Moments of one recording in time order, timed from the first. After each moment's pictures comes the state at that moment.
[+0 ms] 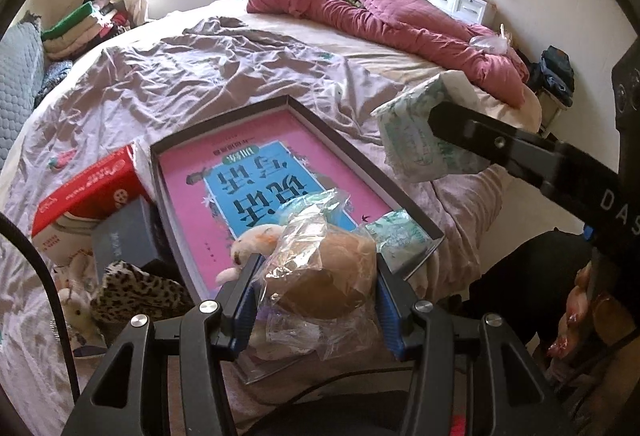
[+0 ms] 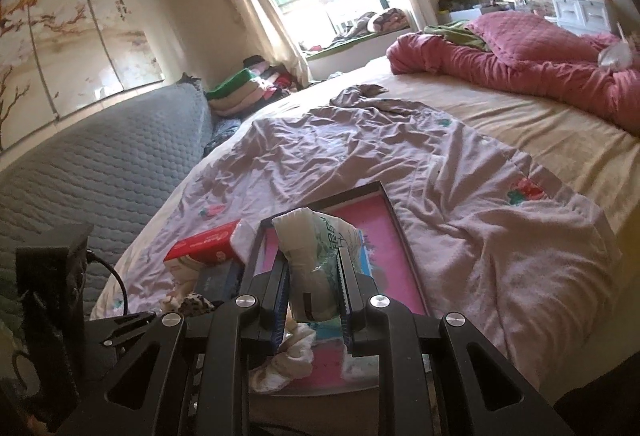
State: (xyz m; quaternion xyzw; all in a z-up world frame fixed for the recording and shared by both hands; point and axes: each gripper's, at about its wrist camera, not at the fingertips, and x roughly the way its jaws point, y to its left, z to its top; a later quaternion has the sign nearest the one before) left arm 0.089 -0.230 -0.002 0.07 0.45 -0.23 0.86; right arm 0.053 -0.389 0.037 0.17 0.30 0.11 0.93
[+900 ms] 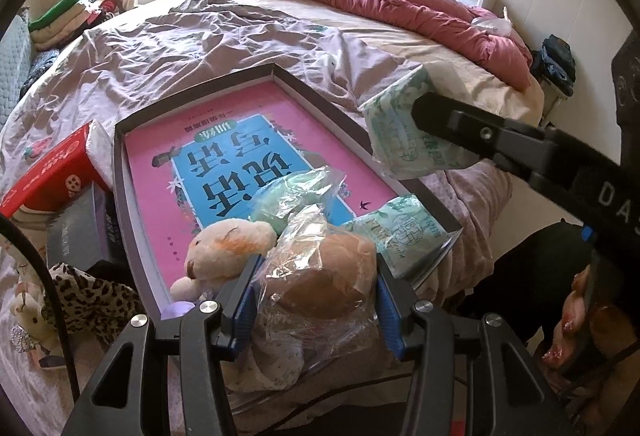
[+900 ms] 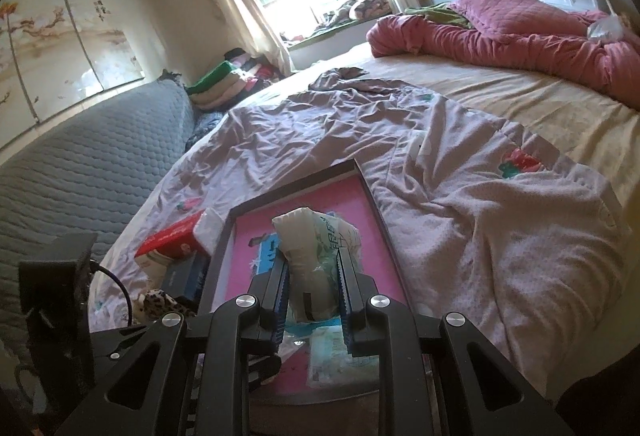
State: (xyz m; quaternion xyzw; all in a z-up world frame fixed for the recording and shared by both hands) left arm 0.108 -0.251 -0.043 0.08 0.47 -0.24 0.84; right arm 0.078 -0.400 -0.007 0.19 0.32 0.09 0.92
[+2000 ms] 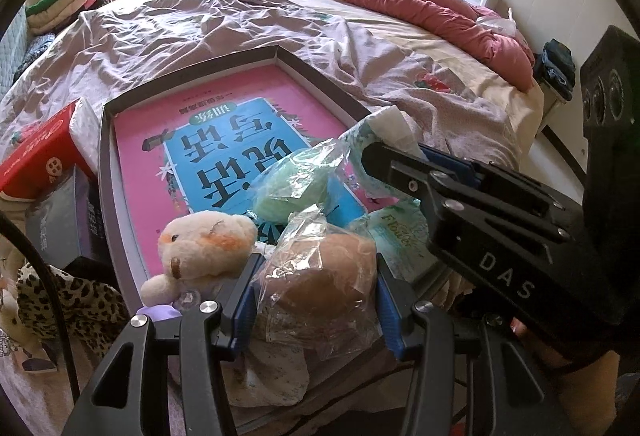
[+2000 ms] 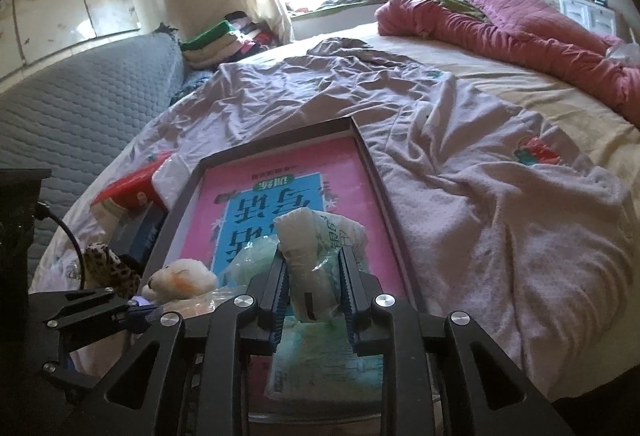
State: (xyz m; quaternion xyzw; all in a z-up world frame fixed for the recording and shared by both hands) left arm 0.122 -0.247 -0.061 0.06 0.49 -0.25 0.83; right arm 0.107 -0.377 -0.054 0.11 0.36 0.09 0.92
